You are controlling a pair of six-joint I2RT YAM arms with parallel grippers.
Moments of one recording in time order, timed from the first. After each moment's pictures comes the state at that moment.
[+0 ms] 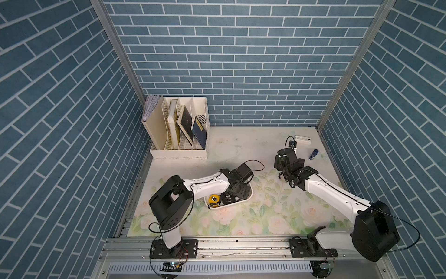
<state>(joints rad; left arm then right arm) -0.91 1.76 1.14 -0.61 -0.11 -0.45 0.55 1.33 0.88 -0.31 0.61 0.41</state>
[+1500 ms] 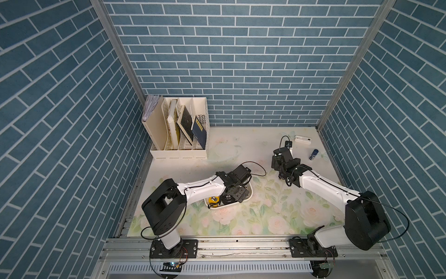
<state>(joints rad) -0.91 1.68 1.06 -0.53 -0.15 -0.12 0.55 1.43 0.91 -0.28 0.60 0.41</state>
